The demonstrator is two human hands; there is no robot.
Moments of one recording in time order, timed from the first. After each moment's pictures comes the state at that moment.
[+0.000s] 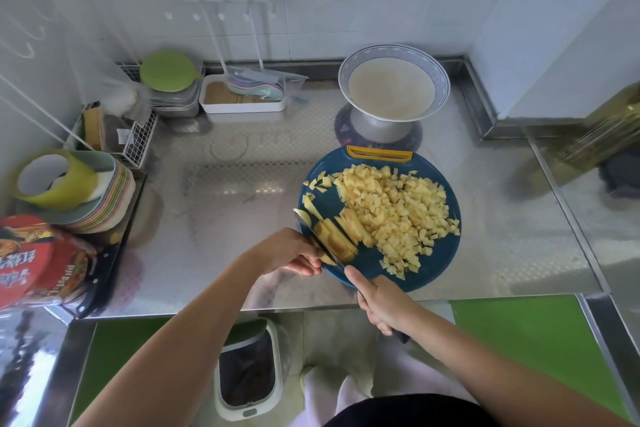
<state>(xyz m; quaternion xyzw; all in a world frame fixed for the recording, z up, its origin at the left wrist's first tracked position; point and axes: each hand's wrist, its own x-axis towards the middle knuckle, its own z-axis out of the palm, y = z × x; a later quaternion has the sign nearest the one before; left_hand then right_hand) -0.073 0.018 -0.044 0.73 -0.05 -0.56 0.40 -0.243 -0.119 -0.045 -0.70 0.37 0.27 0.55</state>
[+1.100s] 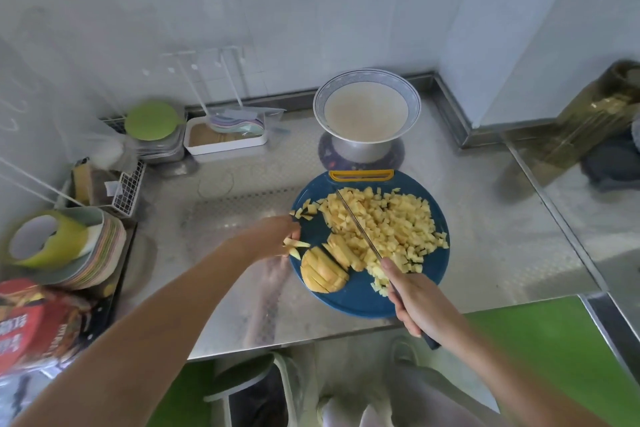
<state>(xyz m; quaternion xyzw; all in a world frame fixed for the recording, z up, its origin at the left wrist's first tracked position) -0.009 -0.012 -0.023 0.83 -0.52 -0.22 -0.06 -0.260 -0.164 0.006 -0.72 0.34 0.12 0.59</state>
